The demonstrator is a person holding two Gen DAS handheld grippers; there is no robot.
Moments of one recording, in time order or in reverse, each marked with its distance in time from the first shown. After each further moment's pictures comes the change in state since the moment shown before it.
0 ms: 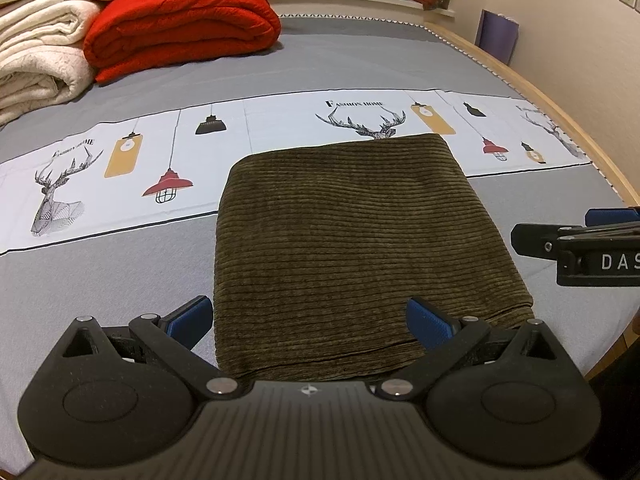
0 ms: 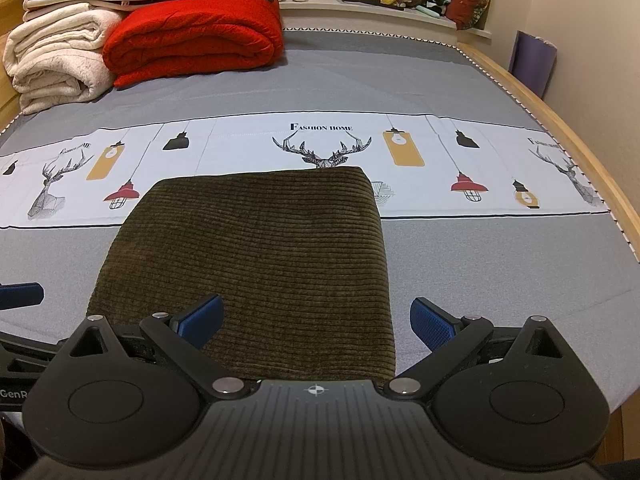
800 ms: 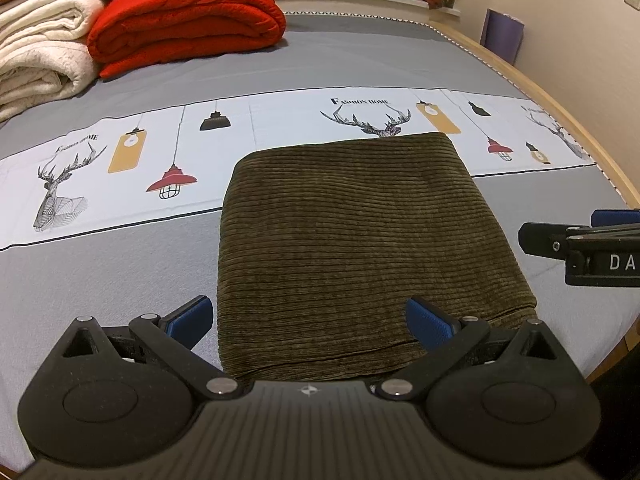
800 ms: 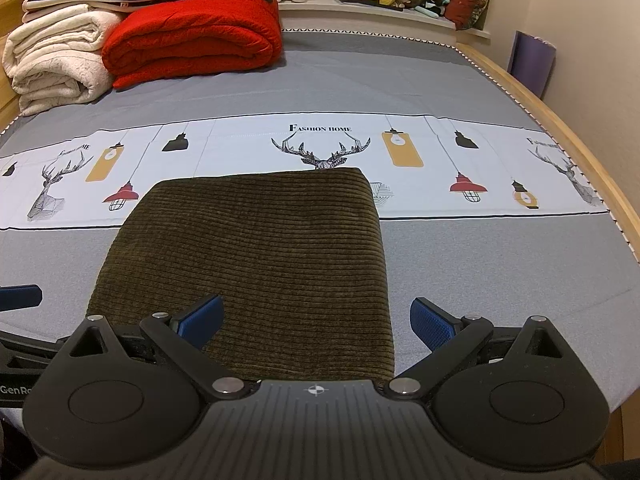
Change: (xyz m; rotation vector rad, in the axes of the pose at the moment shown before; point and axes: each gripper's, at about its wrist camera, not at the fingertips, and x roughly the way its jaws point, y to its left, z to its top) left arm 0.001 0.003 0.001 -0.015 0.008 0.008; right arm 0.000 -0.001 0.000 -0.001 -0.001 -0.001
